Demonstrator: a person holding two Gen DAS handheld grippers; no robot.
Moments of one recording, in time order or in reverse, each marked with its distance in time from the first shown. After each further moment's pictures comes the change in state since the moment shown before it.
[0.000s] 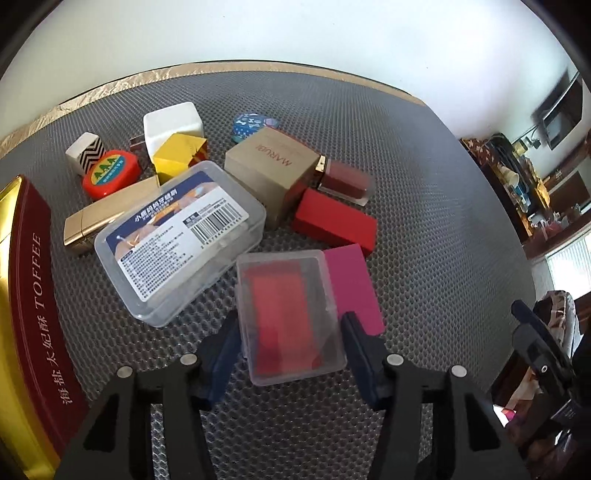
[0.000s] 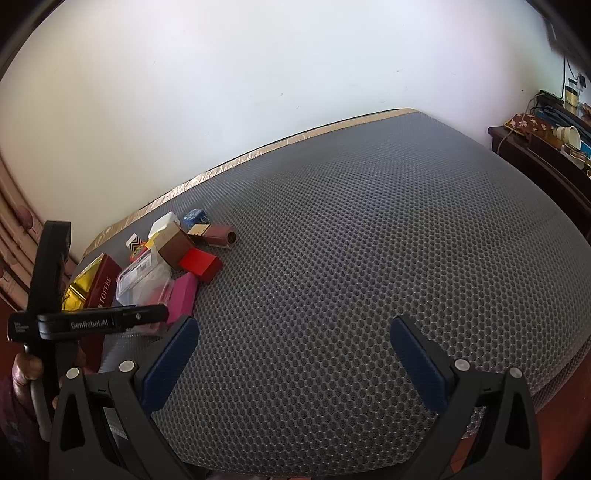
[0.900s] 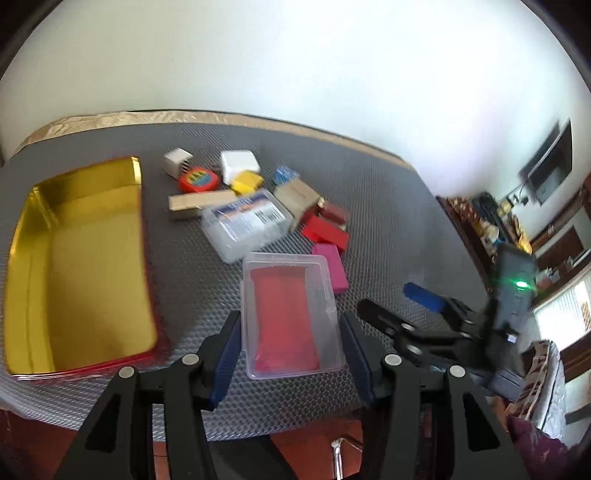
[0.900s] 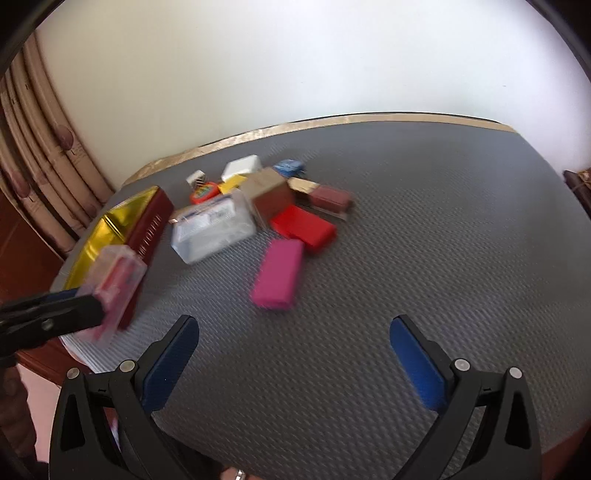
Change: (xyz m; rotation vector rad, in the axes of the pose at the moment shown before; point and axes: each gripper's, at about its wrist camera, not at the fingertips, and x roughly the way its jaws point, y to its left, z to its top) left arm -0.143 0.005 -0.085 -0.161 -0.215 -0.017; right arm 0.055 0.108 0.005 -0.262 0.138 0.139
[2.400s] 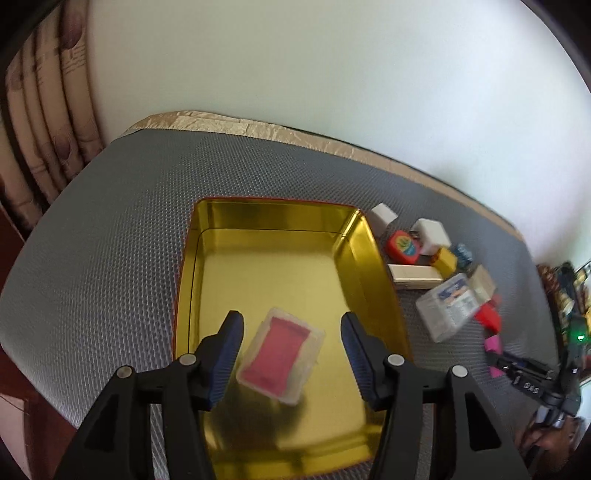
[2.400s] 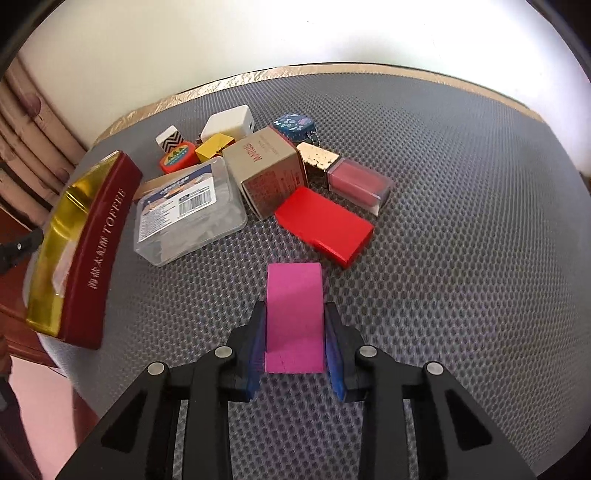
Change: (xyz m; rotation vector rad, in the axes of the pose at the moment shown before) left arm -0.029 0.164 0.047 -0.185 -0.077 0.319; right arm 0.059 0.004 0.032 0.006 0.251 -0.044
